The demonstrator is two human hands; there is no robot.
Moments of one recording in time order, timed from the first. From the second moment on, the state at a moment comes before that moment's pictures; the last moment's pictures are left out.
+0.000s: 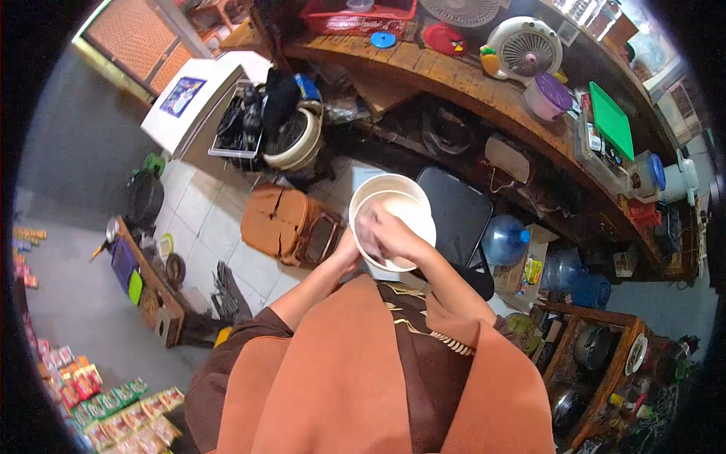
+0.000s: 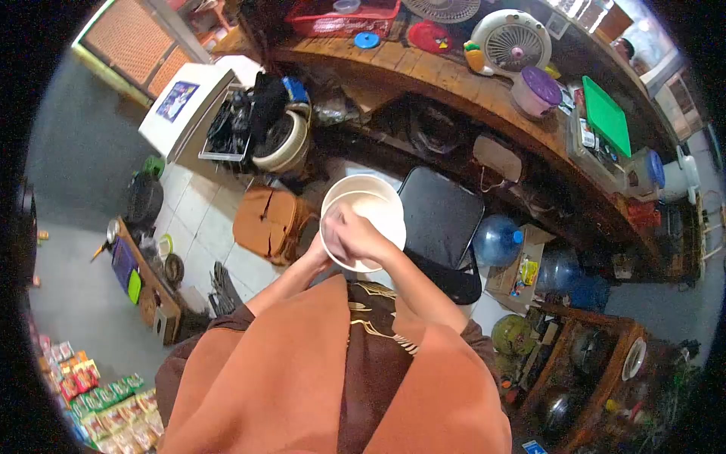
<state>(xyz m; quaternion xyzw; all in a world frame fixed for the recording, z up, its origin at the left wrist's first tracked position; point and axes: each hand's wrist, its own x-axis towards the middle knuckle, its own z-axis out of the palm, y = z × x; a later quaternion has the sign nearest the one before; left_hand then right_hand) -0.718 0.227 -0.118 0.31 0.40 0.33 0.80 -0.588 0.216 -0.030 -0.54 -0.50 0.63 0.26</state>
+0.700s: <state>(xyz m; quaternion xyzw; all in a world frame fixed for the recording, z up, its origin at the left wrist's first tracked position) -0.678 0.443 -0.068 0.47 0.33 0.24 0.79 -0.601 0.380 -0.021 -0.69 -0.56 0.11 0.44</state>
